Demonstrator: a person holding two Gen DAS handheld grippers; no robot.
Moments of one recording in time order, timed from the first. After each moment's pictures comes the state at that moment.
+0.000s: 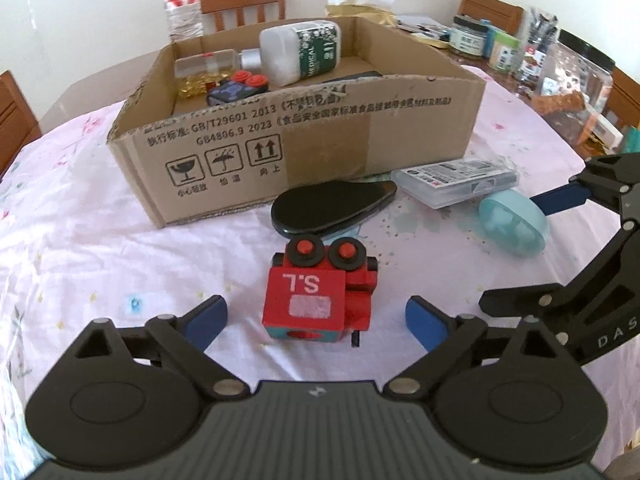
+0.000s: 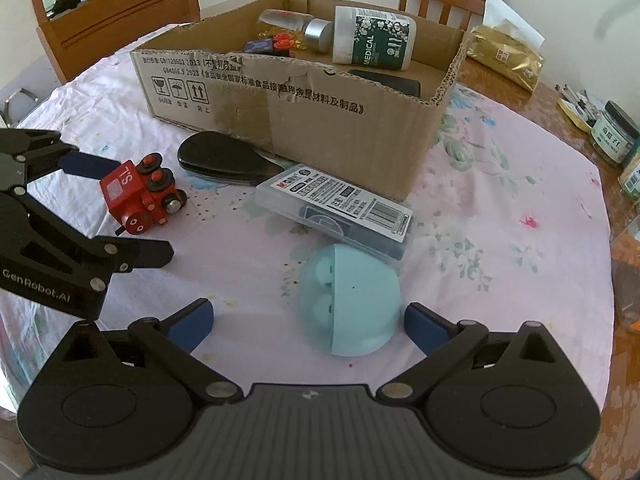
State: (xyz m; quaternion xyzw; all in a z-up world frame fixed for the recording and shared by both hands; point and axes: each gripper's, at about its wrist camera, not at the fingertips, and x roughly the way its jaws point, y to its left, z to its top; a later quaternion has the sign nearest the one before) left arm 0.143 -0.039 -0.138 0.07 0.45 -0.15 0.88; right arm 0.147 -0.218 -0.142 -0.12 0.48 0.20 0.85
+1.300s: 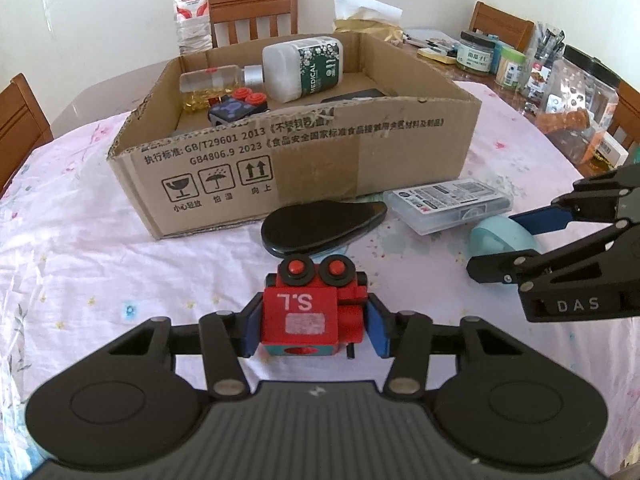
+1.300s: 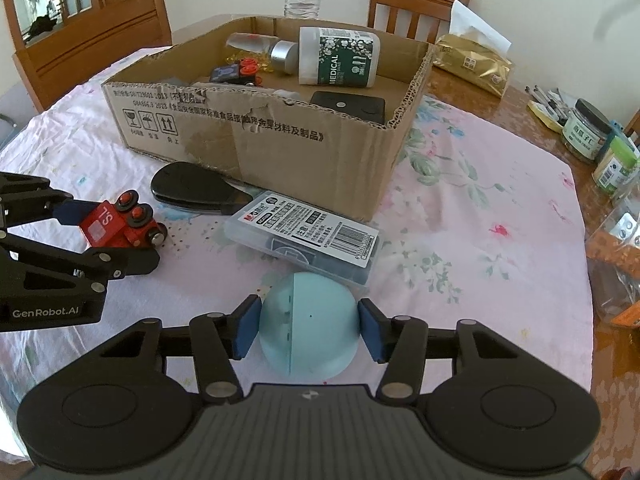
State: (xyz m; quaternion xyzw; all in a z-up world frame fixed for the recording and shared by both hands) left arm 0.139 -0.052 -0.131 0.06 0.43 -0.13 0.89; right arm 0.152 -0.224 -0.134 -0.10 0.46 0.16 0.87
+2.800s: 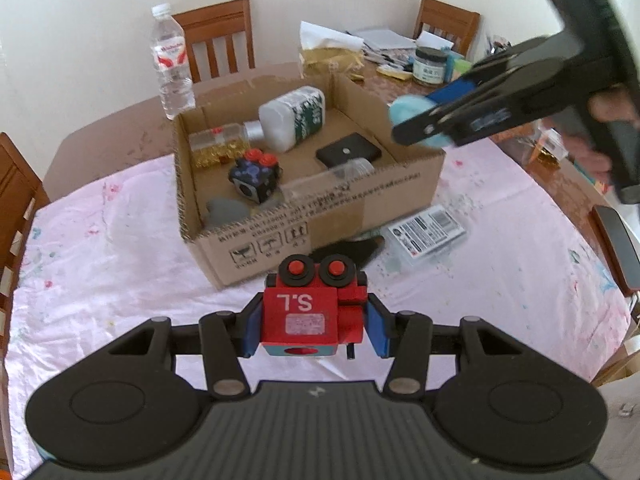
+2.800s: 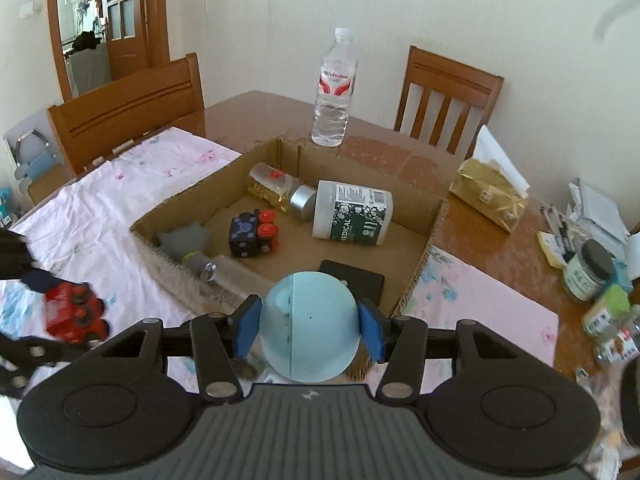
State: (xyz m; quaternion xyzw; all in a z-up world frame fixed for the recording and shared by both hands) left arm 0.140 -0.002 -0.045 0.11 0.43 -0.21 0.87; right arm 0.229 -0.203 -0.041 -0.13 0.39 0.22 0.88
